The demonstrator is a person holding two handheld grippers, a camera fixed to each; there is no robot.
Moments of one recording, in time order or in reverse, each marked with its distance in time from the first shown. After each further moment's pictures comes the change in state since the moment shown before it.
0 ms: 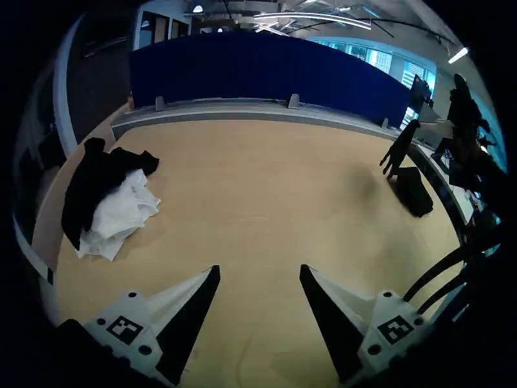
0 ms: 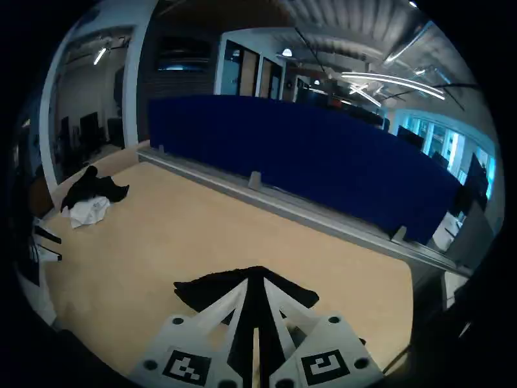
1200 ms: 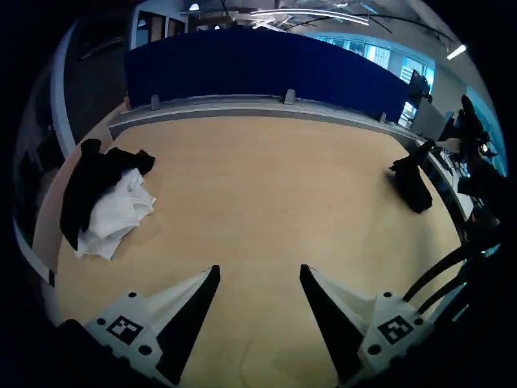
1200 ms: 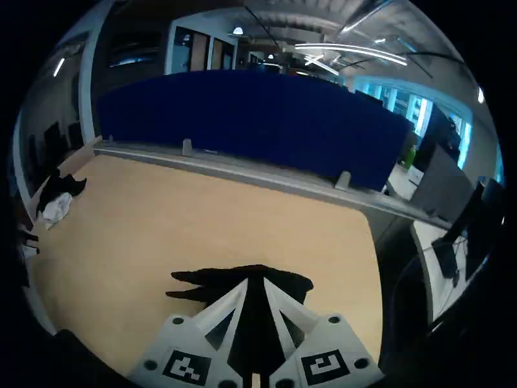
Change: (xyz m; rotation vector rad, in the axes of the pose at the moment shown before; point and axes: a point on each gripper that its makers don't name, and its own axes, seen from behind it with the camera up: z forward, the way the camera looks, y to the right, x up) left arm -0.002 0.009 -0.003 -0.004 -0.023 0.017; right arm -0.103 0.120 -0.054 -0.193 -0.137 0.155
